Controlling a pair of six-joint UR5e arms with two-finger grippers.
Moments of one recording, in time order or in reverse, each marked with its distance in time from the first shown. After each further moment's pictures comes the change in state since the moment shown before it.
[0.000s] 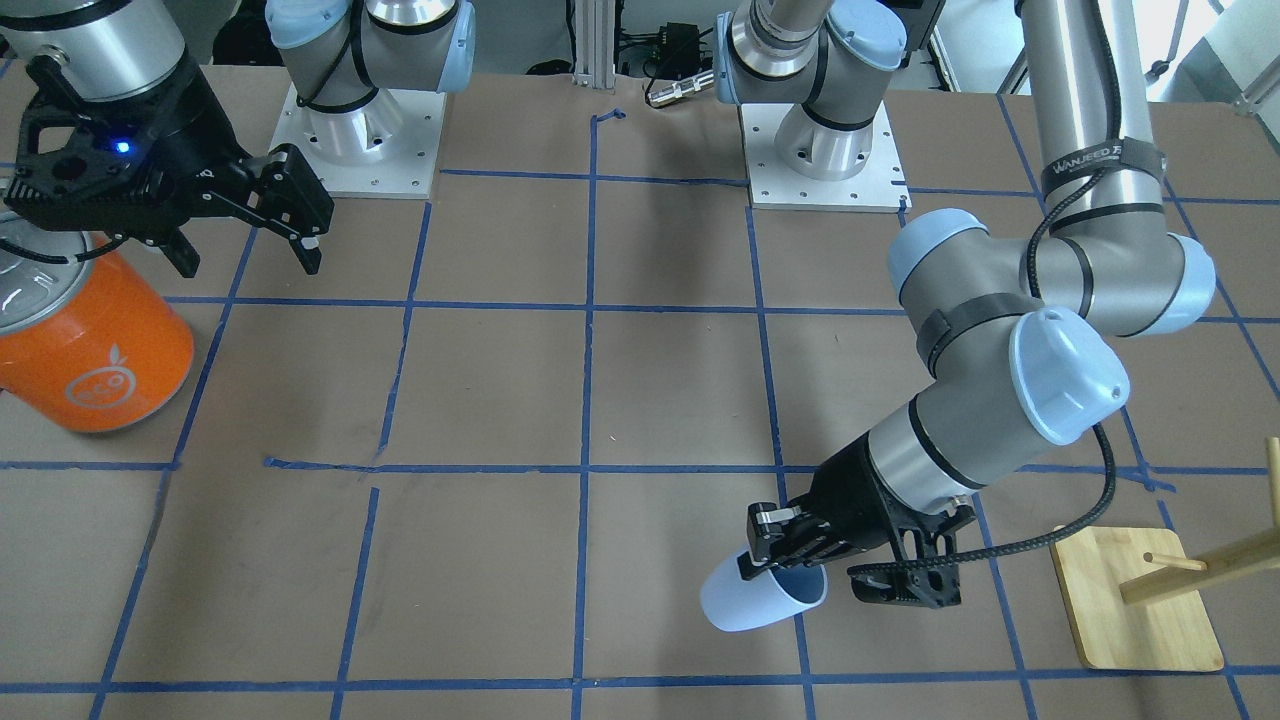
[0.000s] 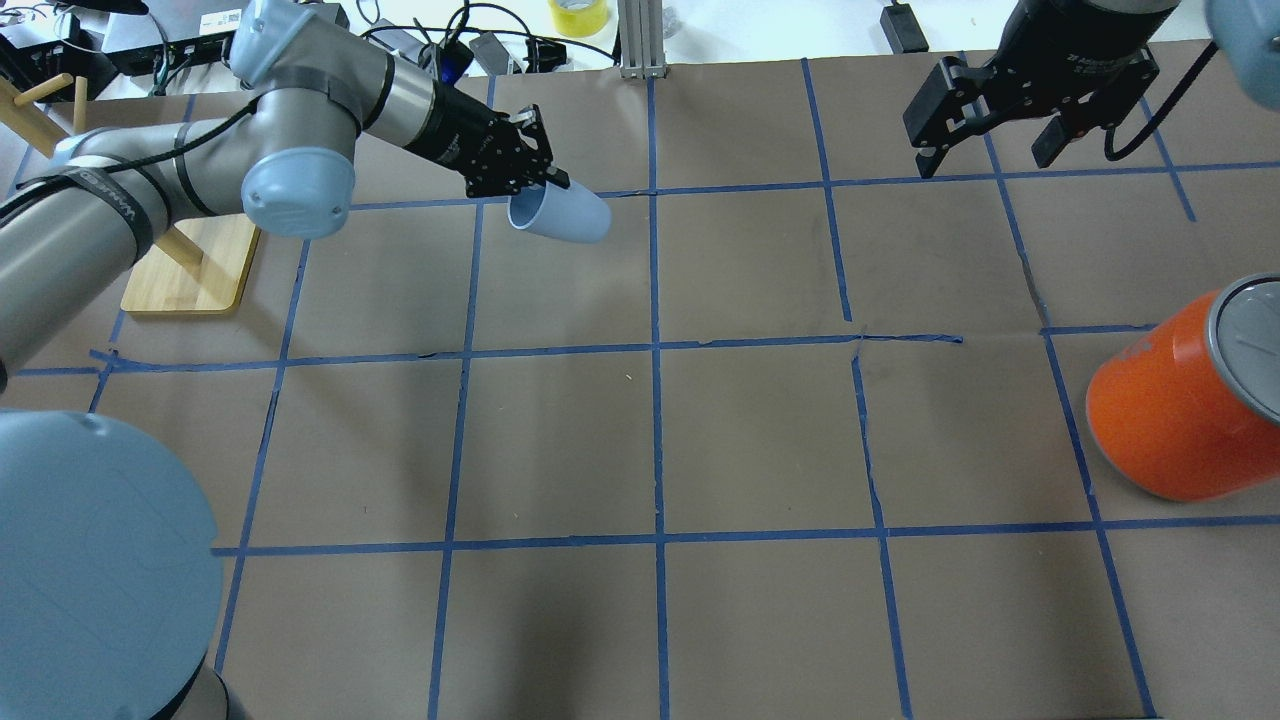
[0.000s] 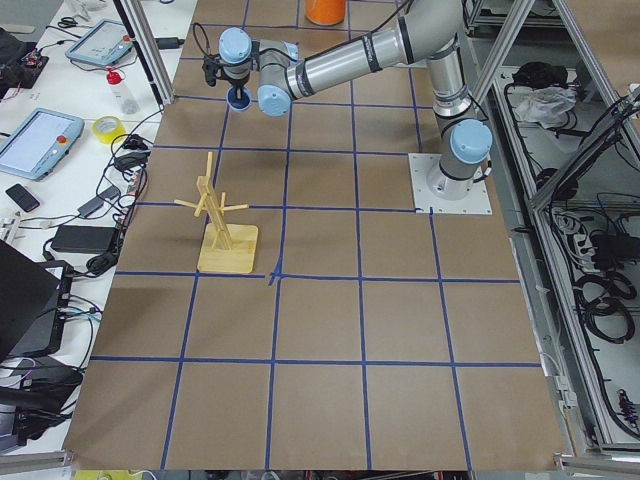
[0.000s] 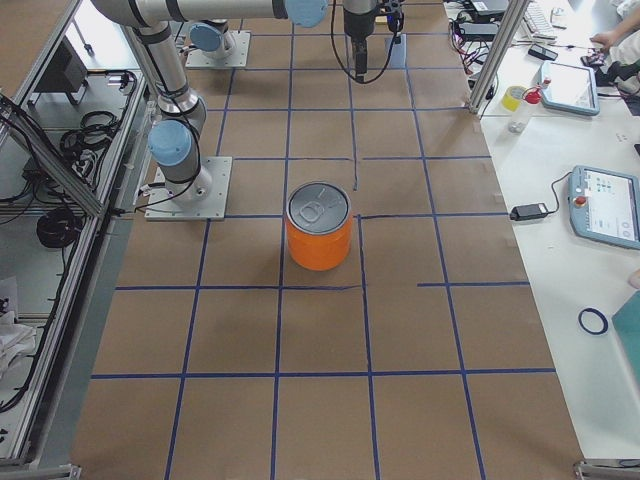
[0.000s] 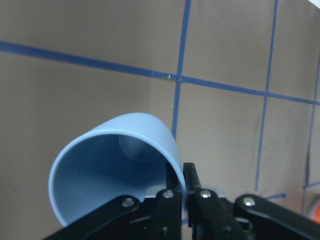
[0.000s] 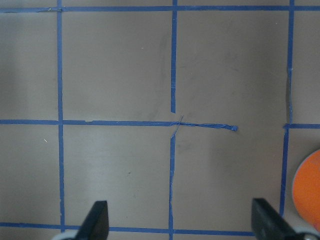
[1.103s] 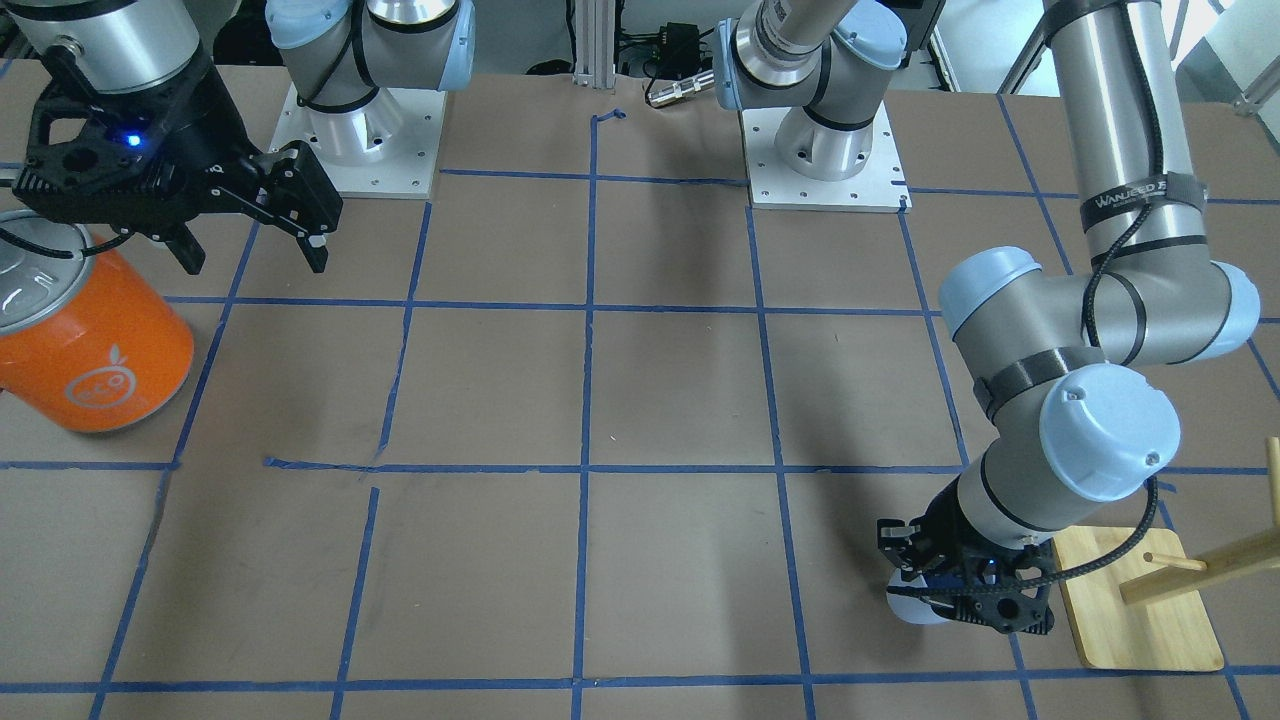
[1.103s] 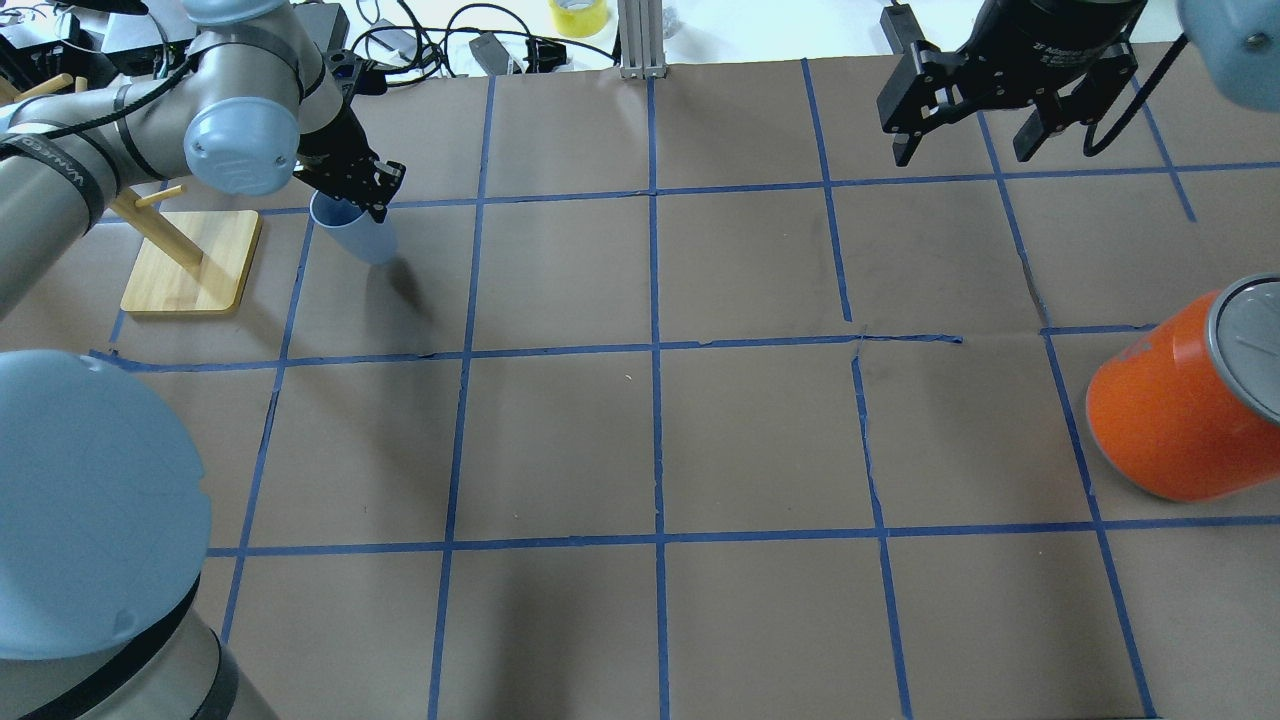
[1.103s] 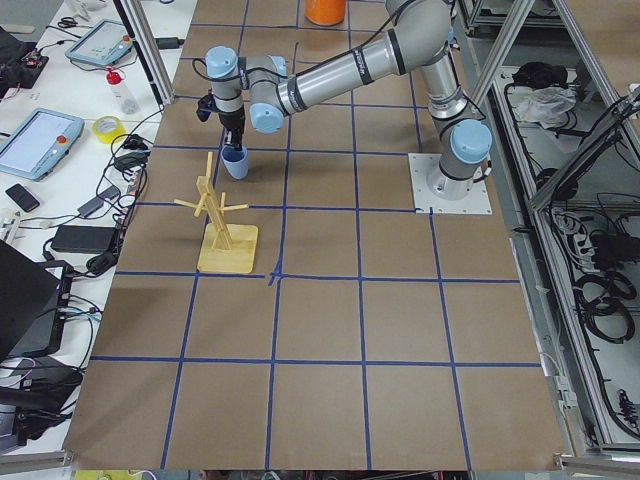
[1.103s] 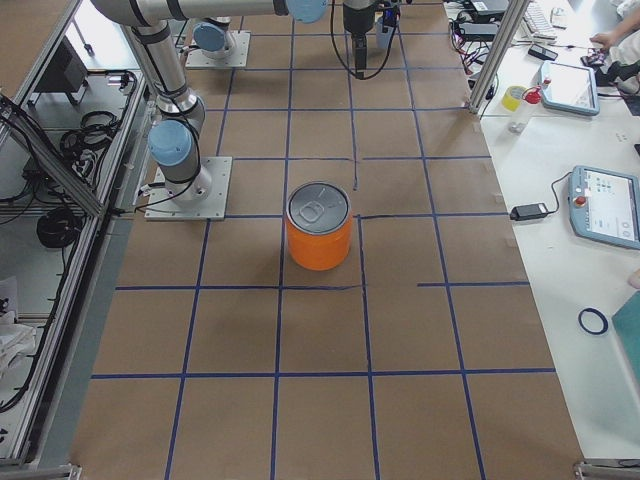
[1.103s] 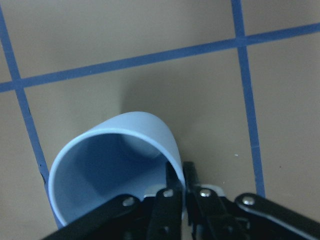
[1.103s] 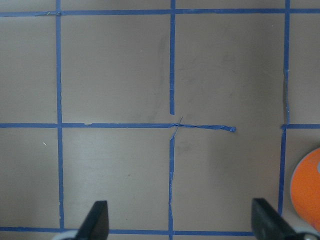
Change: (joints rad) left arm 0.042 -0.057 0.028 -0.144 0.494 0.320; right arm 0.006 -0.001 0.001 -0.007 -0.021 0.007
